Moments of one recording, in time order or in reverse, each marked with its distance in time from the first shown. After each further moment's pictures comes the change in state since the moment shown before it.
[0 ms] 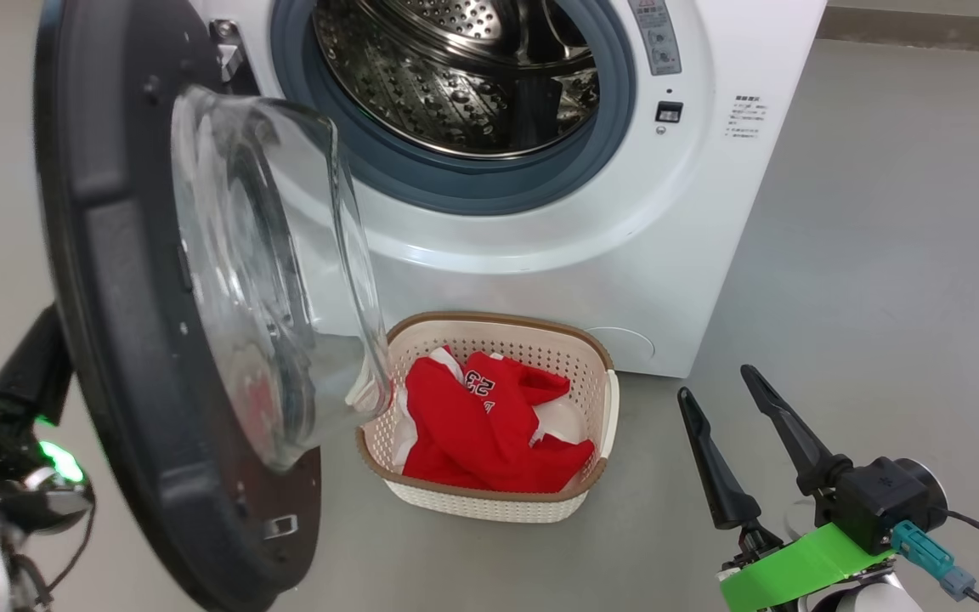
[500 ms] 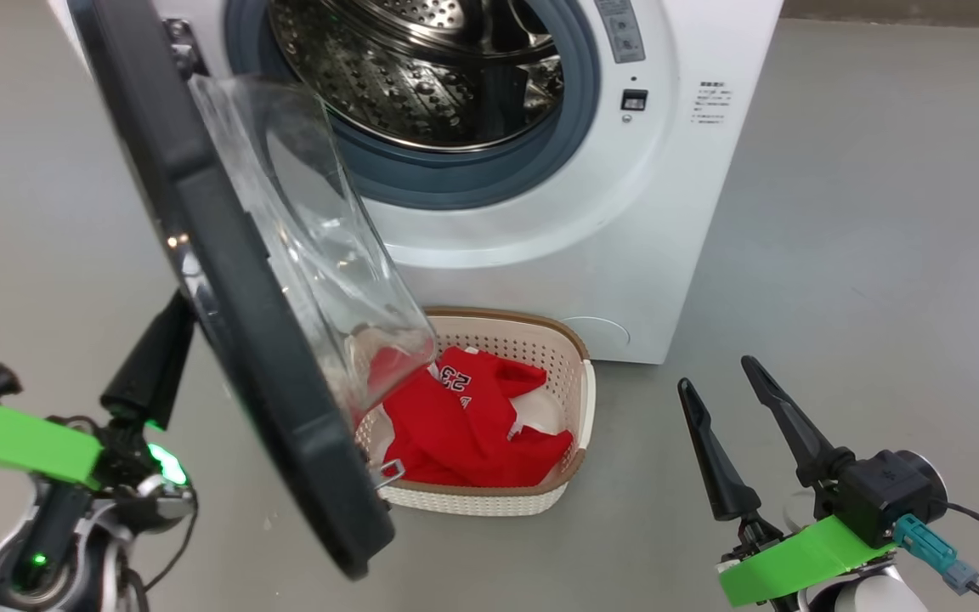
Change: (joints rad) left arm 0.065 -0.002 -0.229 -0.055 -0.092 -0.001 -0.187; right arm -0.012 0.000 0.000 0.000 0.008 0.000 -0.006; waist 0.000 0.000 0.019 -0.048
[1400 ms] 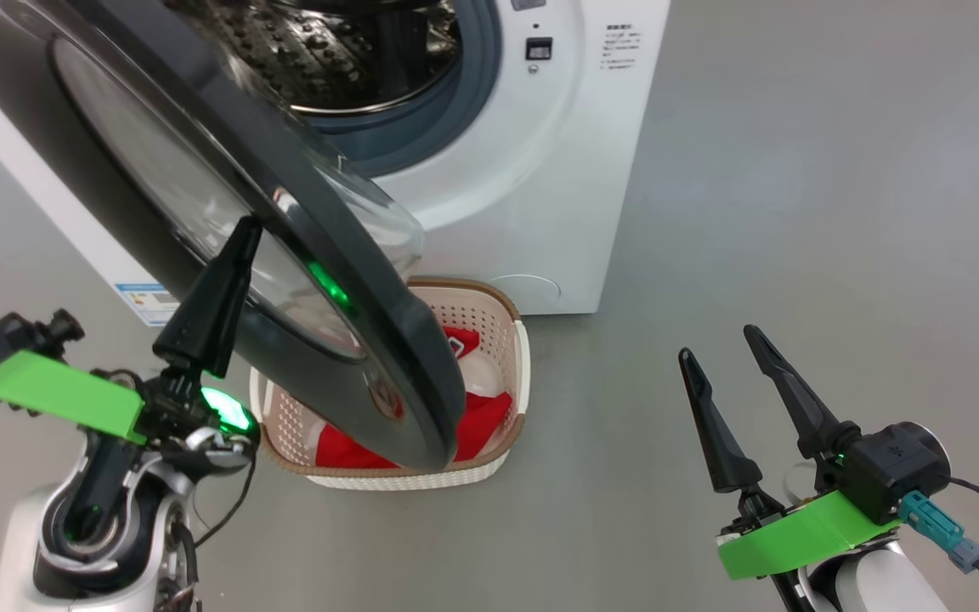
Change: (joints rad) left arm -0.092 0.000 -0.135 0.047 -0.147 -0.059 -0.093; right arm -0.050 -0.001 -0.002 -0.008 0.002 0.000 0.000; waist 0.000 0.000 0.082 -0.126
